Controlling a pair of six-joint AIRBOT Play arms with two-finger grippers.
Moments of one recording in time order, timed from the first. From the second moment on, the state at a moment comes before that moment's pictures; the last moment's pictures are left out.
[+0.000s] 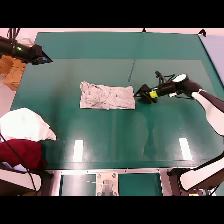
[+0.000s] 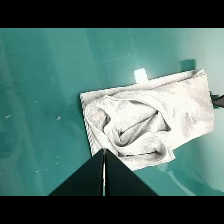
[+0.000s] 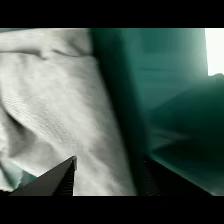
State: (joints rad) left arm 0.21 -1.66 1.86 0.86 -1.43 -1.20; right arm -0.01 -1.78 1.23 -0.64 1.08 1.33
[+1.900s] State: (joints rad) left arm 0.21 -1.66 1.86 0.86 -1.43 -1.20; right arm -1.43 -1.29 0.86 -1.24 1.15 1.50
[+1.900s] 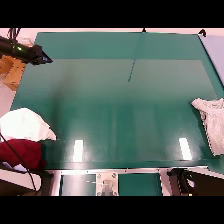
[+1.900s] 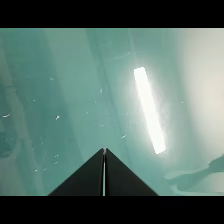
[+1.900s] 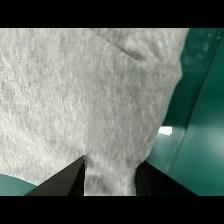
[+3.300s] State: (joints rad) left arm 0.20 -0.97 0.91 1.00 -1.35 -1.25; right arm -0.32 -0.85 0.64 -1.10 1.08 1.49
